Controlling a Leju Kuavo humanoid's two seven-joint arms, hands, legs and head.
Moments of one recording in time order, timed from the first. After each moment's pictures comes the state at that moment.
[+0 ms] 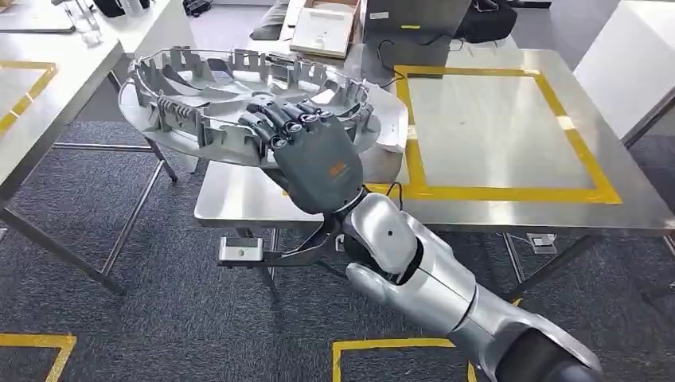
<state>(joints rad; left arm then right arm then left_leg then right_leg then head) -0.08 -0.10 0.82 -0.19 -1.23 0.17 0.07 -0.69 0.00 0.84 -1.50 1.19 -0.29 0.12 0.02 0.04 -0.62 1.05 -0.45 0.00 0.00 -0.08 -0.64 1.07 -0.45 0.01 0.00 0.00</state>
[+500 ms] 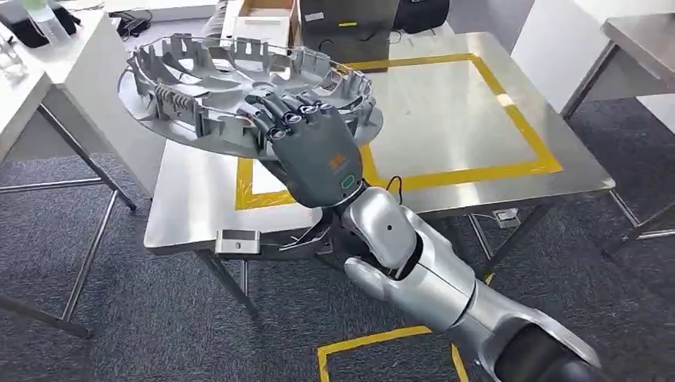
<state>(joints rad) -0.09 -0.10 0.82 -0.19 -1.23 0.17 0.07 -0.70 0.01 0.84 -1.49 1.19 -0.28 0.13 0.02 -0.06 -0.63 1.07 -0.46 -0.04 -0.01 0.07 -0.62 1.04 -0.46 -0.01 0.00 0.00</state>
